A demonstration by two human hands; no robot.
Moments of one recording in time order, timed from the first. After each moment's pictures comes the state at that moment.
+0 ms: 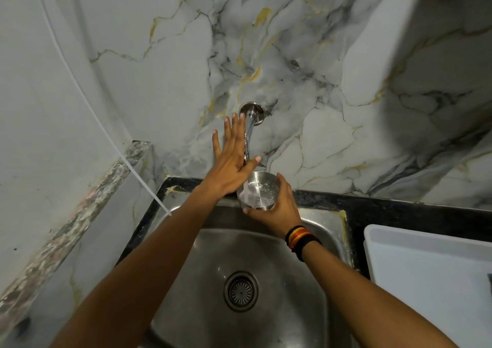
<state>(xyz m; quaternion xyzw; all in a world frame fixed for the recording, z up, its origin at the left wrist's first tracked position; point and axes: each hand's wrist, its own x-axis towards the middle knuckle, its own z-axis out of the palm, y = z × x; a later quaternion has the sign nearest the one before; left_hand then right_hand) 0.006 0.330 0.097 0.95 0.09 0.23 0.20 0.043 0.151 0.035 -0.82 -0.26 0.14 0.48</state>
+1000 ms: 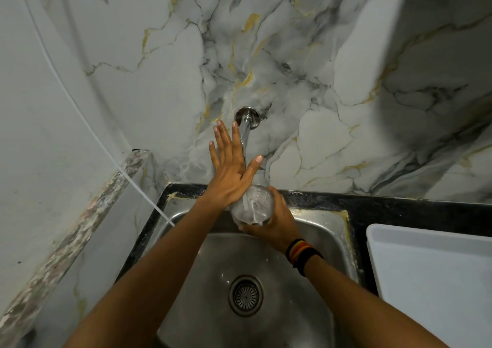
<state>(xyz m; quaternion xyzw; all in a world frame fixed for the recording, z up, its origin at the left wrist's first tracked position) 0.009 0.311 0.092 0.93 0.14 0.26 0.22 0.034 0.141 0.019 -0.79 -0.31 0.17 0.50</state>
